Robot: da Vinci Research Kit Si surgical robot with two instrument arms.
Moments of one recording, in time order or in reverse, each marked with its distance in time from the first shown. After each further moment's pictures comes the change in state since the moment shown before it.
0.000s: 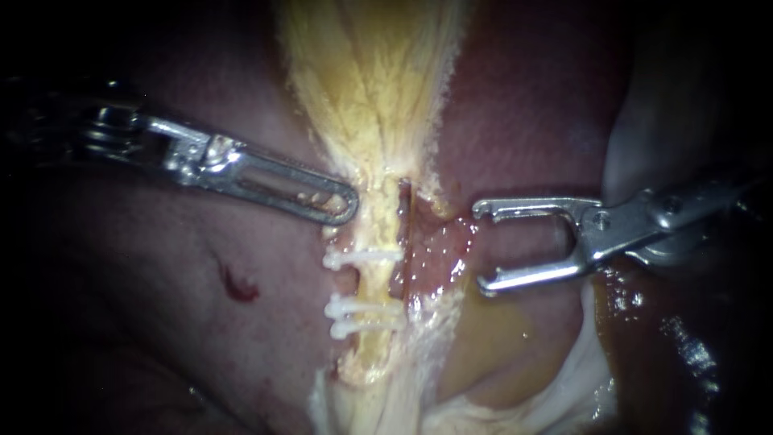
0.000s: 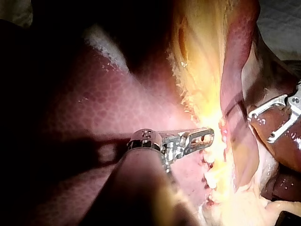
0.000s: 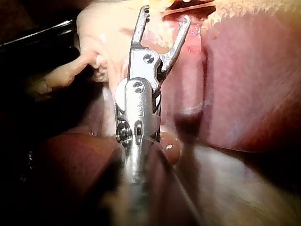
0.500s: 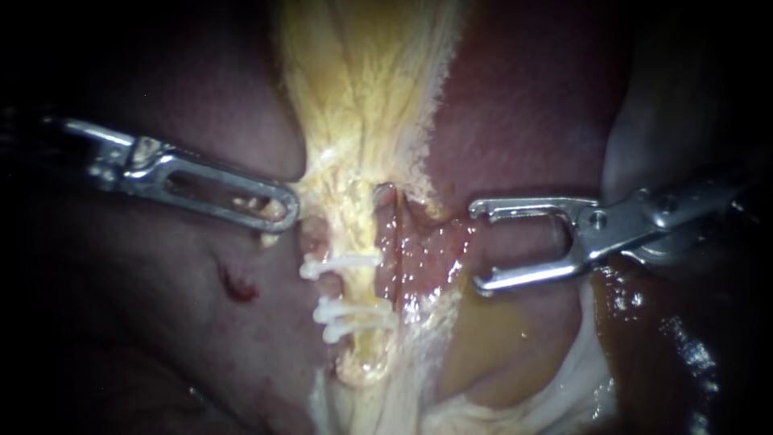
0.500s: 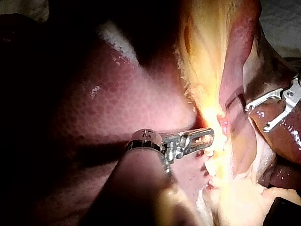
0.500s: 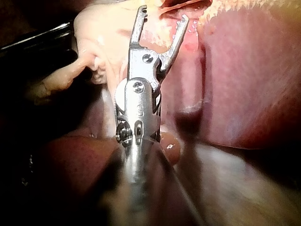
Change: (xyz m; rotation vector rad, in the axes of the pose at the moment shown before) right arm 0.000 0.000 0.000 0.000 0.000 0.011; left arm 0.002 -0.004 -0.006 0.006 -0.023 -0.016
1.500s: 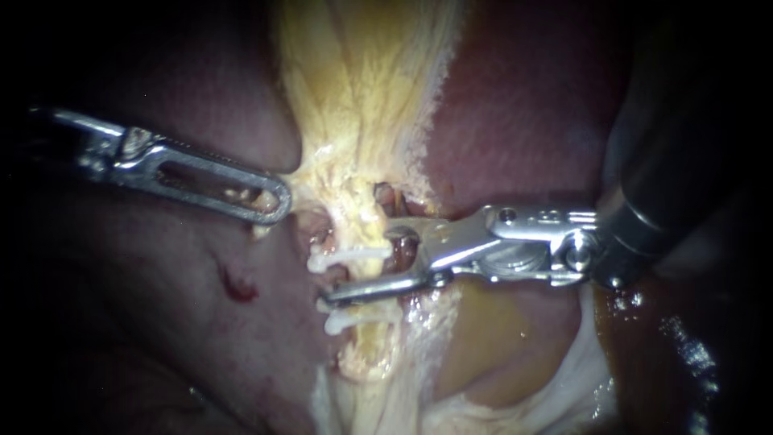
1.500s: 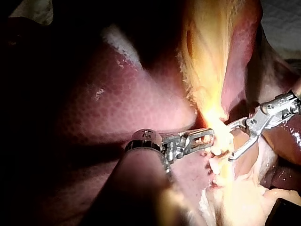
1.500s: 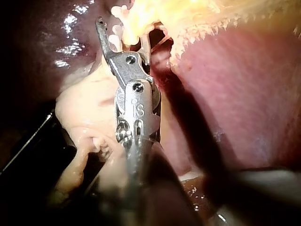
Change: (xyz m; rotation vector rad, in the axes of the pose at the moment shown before) right arm 0.000 0.001 0.014 0.008 0.020 0.188; left arm -0.001 0.000 -0.003 0.001 0.005 -0.005
